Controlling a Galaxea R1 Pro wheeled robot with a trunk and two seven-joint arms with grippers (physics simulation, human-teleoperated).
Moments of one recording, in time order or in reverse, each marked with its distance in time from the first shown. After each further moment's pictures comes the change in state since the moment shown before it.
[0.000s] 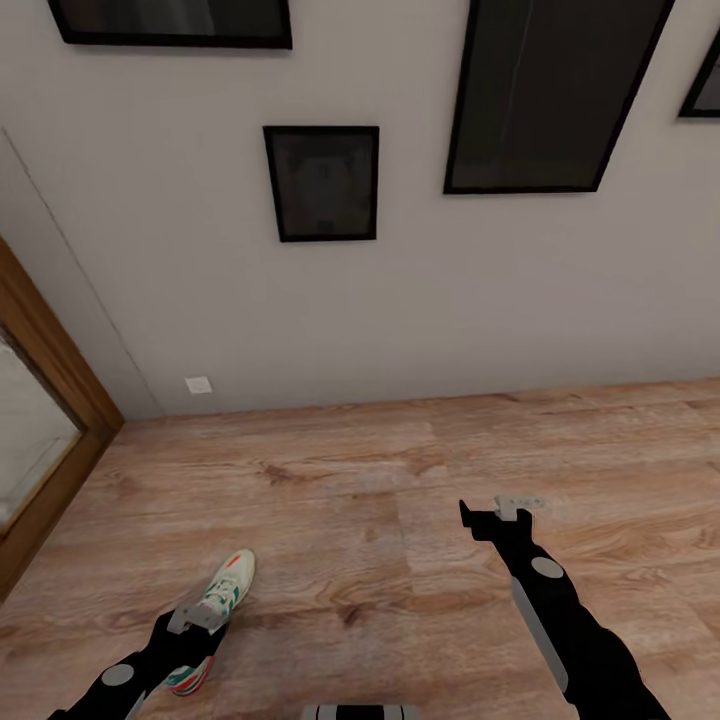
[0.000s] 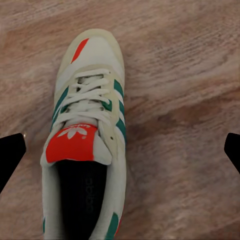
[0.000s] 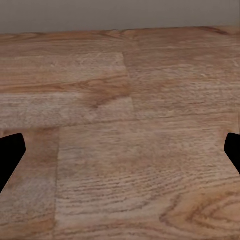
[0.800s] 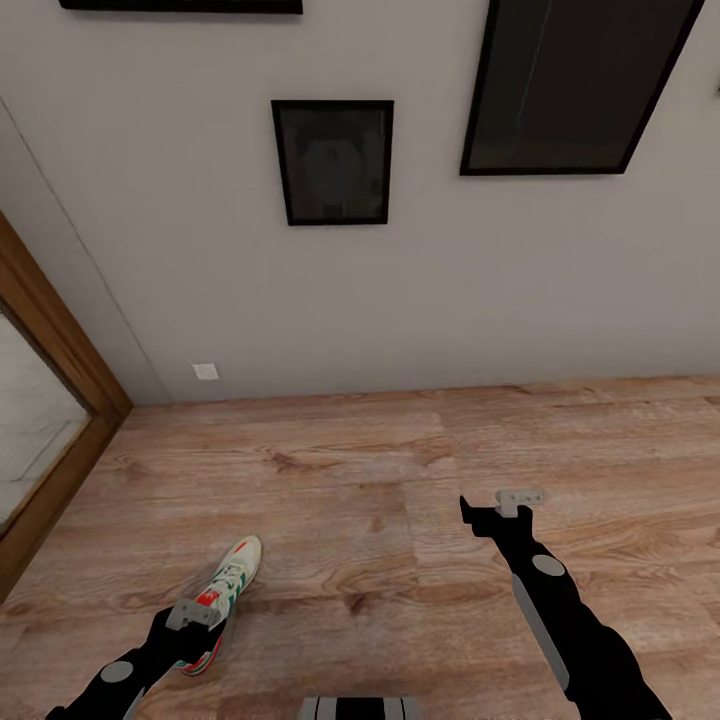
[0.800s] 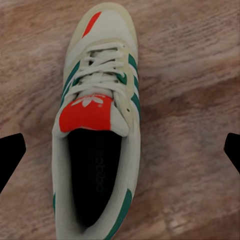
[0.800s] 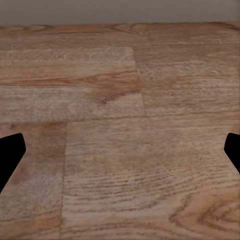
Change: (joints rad) left arm -0.003 0.004 0.001 -0.007 -0.003 0.000 0.010; right arm 0.000 -0.002 0.000 -0.021 0.001 0.000 0.000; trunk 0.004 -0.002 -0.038
